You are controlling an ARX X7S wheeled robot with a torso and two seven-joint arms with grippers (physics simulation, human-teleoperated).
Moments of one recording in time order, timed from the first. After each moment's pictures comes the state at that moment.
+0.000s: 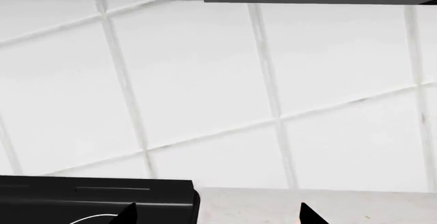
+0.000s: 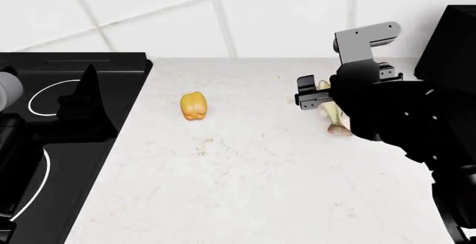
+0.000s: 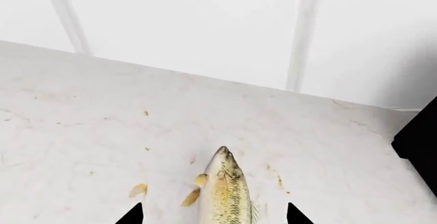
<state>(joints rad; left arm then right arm) -0.54 -0.86 -0.18 0.91 -1.55 -0.86 -0.99 1.21 0.52 -0.68 0.17 1.10 1.00 0.64</state>
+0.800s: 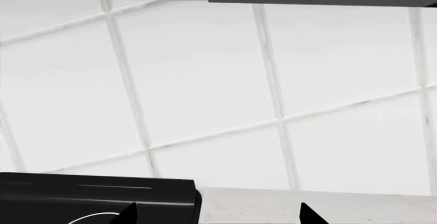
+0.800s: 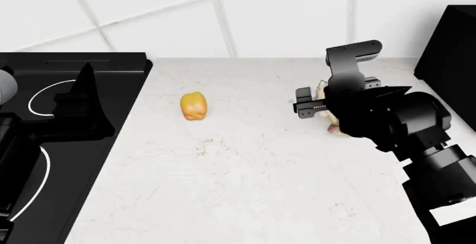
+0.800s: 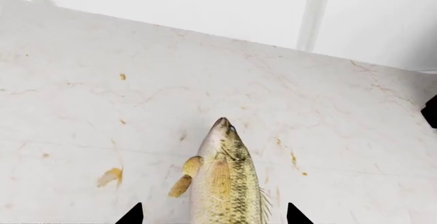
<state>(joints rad) -0.54 -0.87 -0.18 0.91 -1.56 -0.85 -1.00 1.25 0.41 -0.78 0.54 0.96 0.89 0.46</state>
